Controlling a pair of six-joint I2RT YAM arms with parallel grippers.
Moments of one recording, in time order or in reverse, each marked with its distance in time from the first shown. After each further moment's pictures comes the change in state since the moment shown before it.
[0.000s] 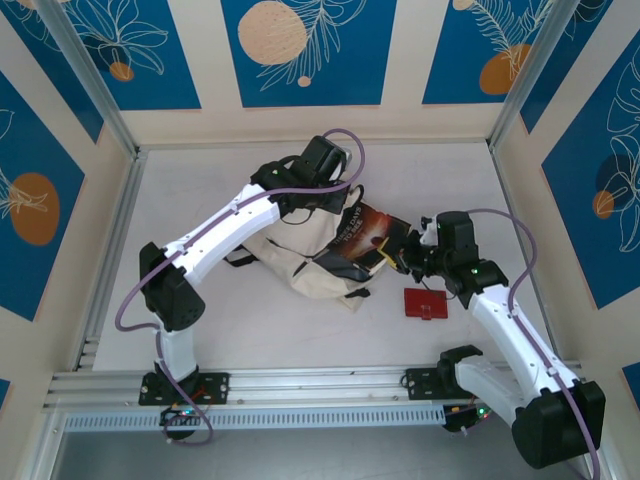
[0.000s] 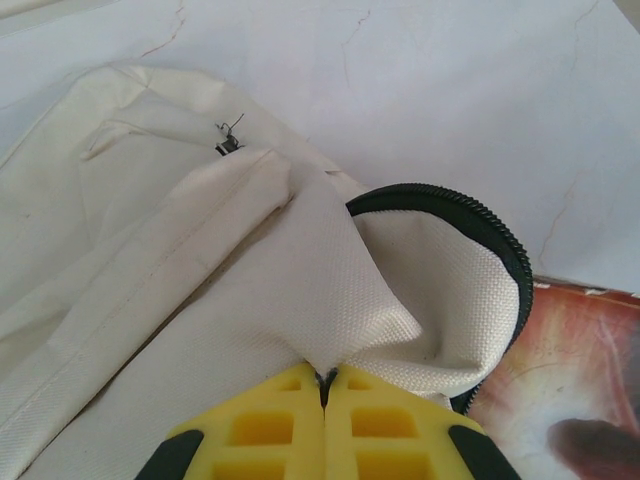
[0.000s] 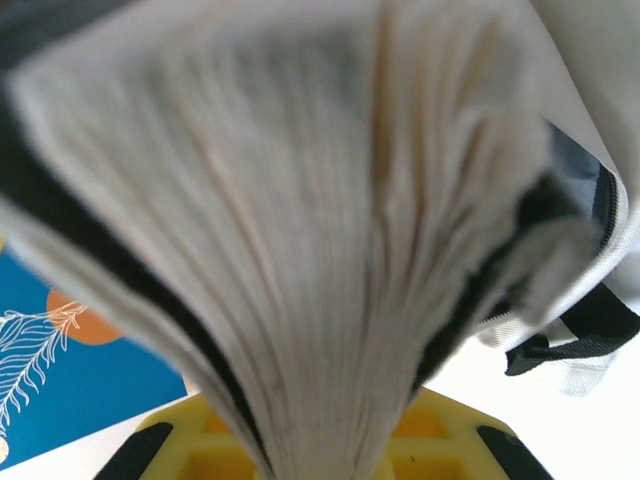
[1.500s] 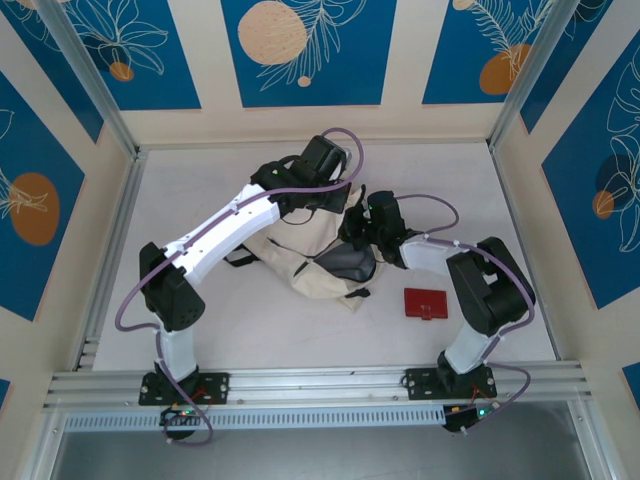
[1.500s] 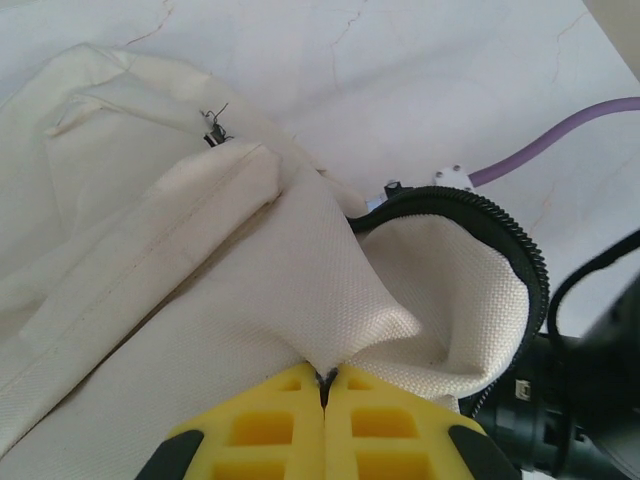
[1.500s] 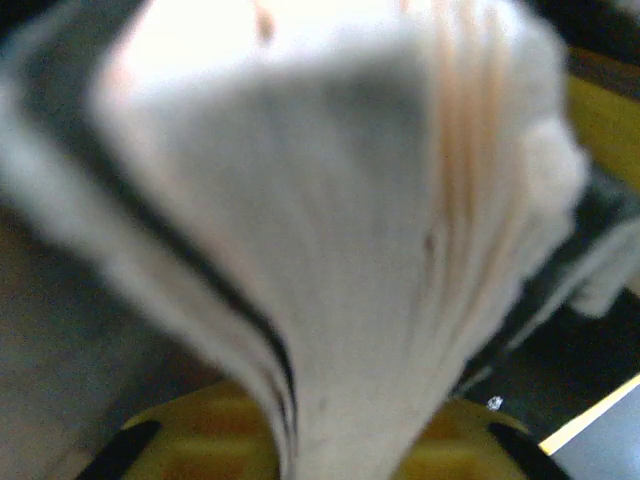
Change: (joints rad) left arm 0.000 0.000 0.000 0.004 0.027 -0.055; right arm 0.228 0.771 0.149 0.786 0.203 0.331
